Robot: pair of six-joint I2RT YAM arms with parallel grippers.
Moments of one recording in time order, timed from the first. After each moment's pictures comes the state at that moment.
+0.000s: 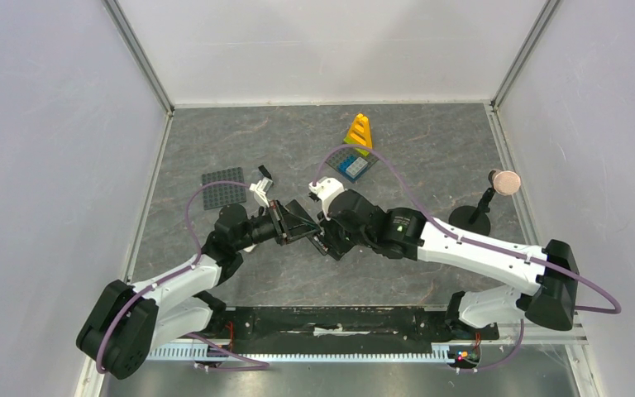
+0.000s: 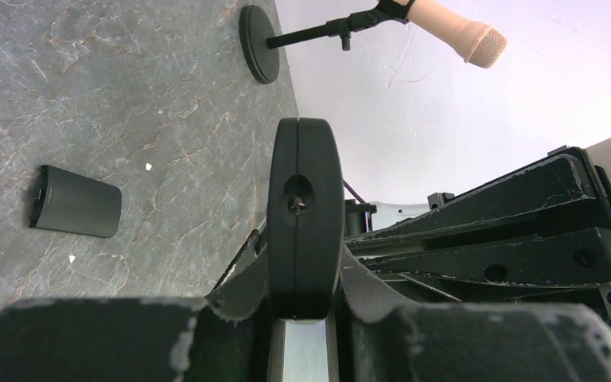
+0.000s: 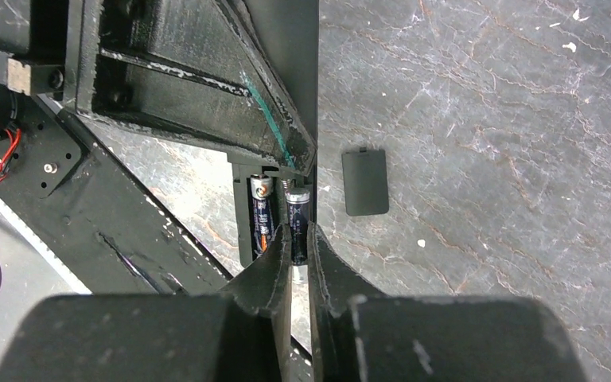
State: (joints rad) left arm -0.52 1.06 0.29 0.65 0.60 -1.20; right arm 1.11 1.33 1.13 -0.55 0.17 0.32
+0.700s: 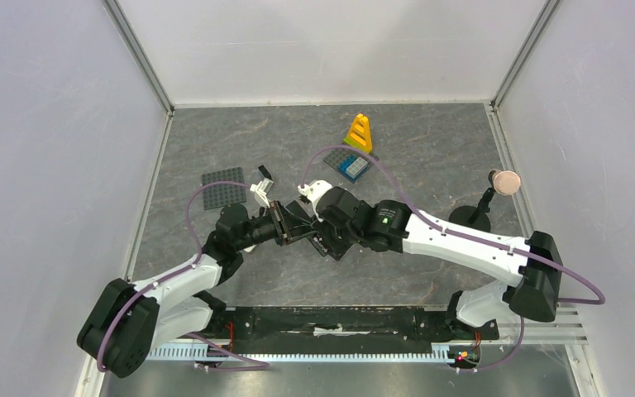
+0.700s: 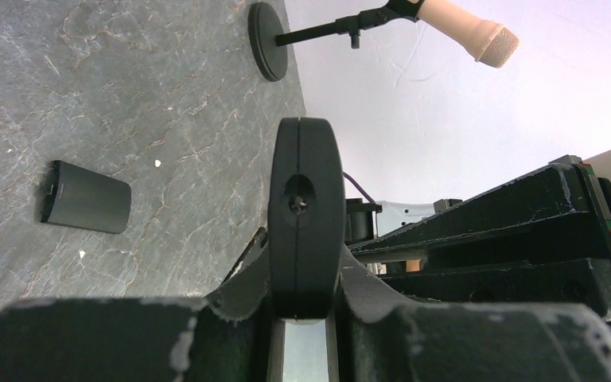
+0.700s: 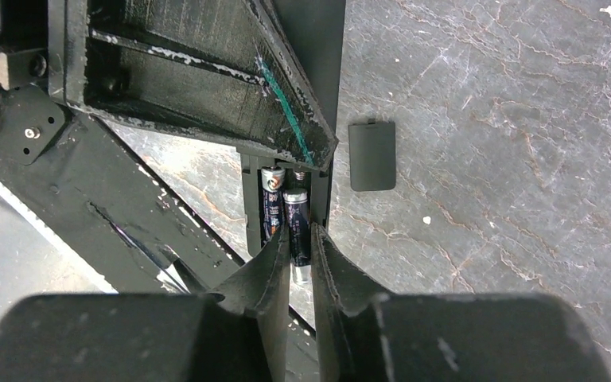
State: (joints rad) left arm -0.52 1.06 0.29 0.63 0.60 -1.18; right arm 1.11 1.42 1.24 -0.69 0.13 0.31
